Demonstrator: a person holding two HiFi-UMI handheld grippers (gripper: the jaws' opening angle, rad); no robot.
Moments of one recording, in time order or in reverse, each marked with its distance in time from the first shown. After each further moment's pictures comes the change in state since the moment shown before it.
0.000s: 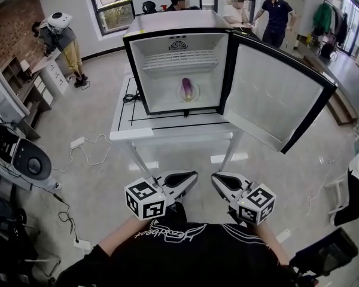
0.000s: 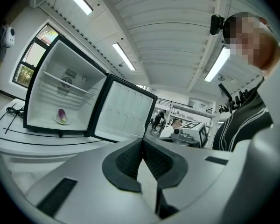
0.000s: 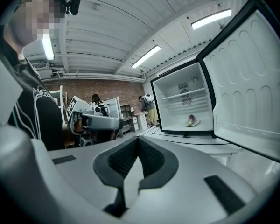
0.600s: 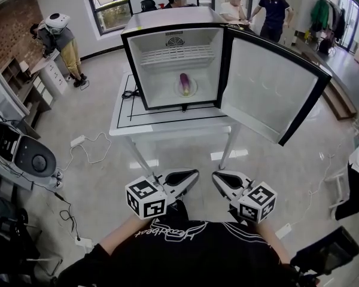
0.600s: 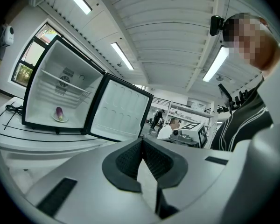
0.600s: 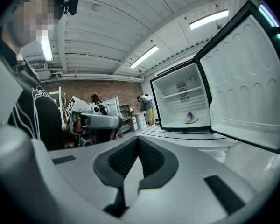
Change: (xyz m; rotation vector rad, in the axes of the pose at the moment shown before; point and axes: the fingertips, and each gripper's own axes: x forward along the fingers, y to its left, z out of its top) left arm -0.006 -0.025 -0.015 0.004 0.001 -0.015; right arm -0.019 0.018 -0.016 0.018 0.004 -0.017
